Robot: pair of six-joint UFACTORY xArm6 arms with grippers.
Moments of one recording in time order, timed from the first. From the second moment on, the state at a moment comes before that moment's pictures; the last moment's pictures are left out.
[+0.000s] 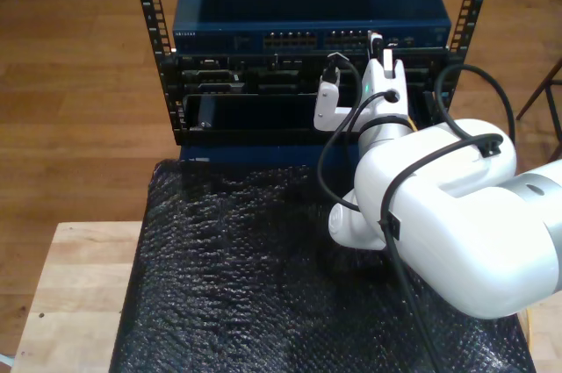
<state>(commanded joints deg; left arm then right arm) 78.6 -28.3 -7.3 4.2 63.9 -183.4 23.3 43.7 -68.4 25.6 -75.8 -98.3</state>
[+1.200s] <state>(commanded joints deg) 78.6 -28.3 -7.3 4.2 63.9 -183.4 22.2 43.7 -68.9 25.6 -75.8 -98.2</state>
